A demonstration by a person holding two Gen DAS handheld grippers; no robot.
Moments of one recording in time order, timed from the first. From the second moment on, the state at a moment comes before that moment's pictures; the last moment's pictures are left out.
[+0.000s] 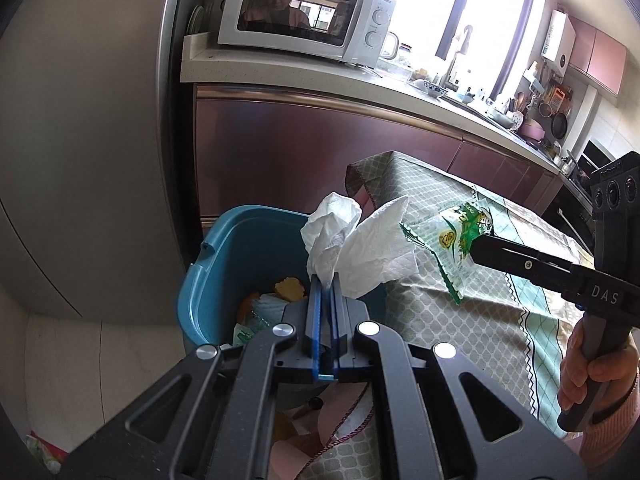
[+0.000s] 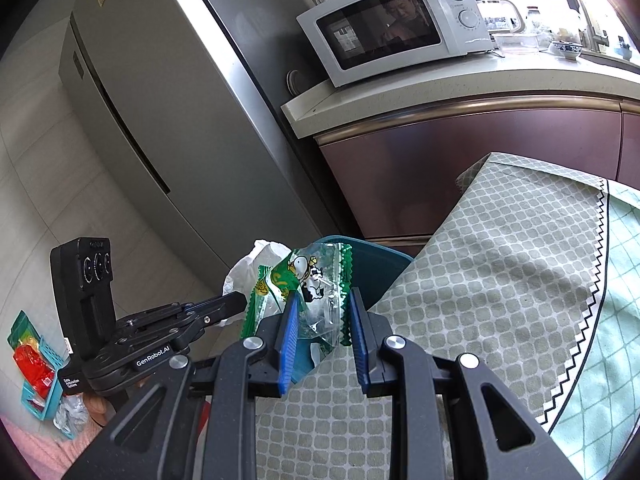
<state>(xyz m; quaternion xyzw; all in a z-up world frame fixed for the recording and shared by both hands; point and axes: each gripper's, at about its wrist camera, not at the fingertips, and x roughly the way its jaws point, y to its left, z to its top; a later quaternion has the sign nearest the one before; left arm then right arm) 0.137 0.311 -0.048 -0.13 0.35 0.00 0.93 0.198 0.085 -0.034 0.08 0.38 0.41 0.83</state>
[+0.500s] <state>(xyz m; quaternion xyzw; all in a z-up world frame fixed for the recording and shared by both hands) 0.143 0.315 -0.058 -0.14 0.36 0.01 0.92 0.207 0.099 -0.042 0.07 0.39 0.41 0.82</state>
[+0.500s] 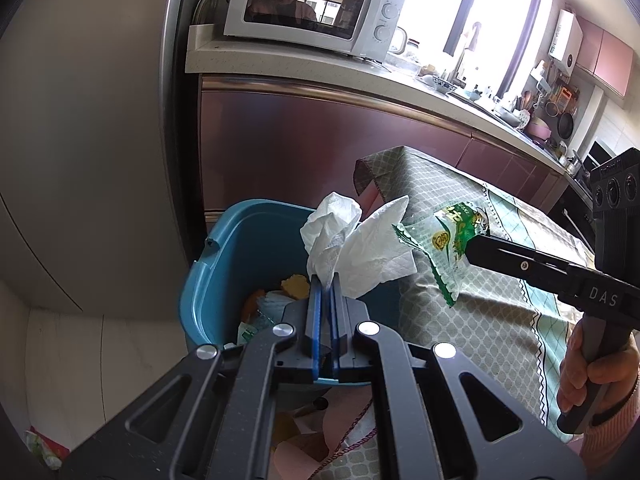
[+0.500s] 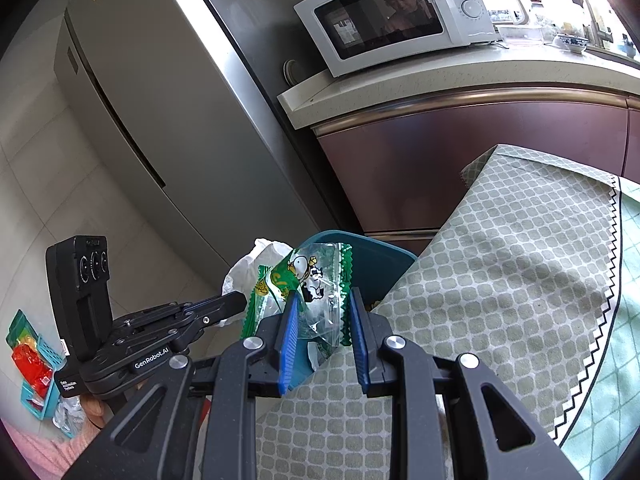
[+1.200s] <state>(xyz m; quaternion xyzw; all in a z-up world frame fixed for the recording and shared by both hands) 0.154 0.321 -0.070 -0.14 0.37 0.02 0.92 0.218 0.119 -0.053 0.07 0.41 0.41 0.81</state>
